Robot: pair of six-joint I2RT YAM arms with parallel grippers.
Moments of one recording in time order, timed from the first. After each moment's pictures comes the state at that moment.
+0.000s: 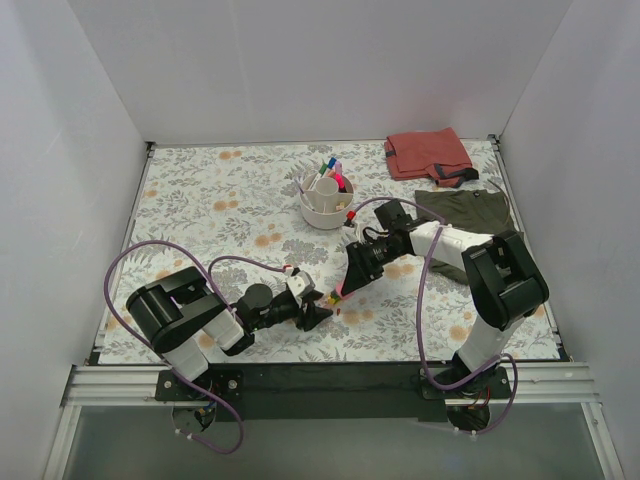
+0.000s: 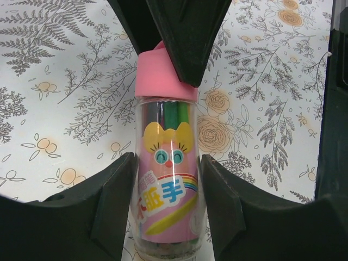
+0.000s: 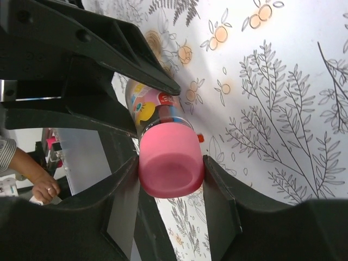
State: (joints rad) left arm -0.86 1.65 0.15 1.32 0.29 -0.10; right arm 0.52 1.72 0.98 -0.45 -0.97 -0.01
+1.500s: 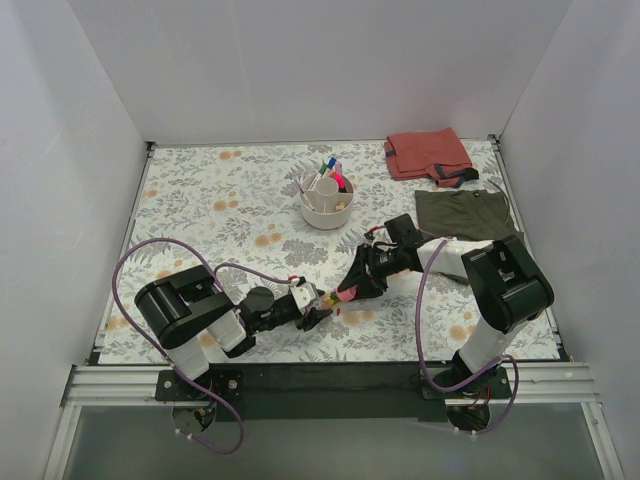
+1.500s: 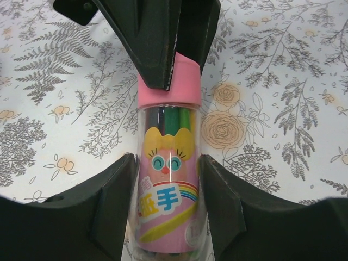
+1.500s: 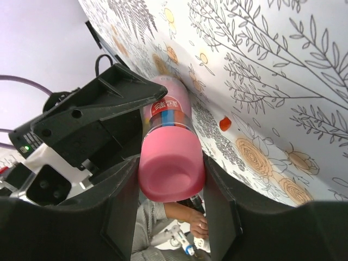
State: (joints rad) left arm -0.90 1.70 0.15 1.39 0.28 0.11; right arm 0.49 1.70 0.78 -0.15 -0.98 0.84
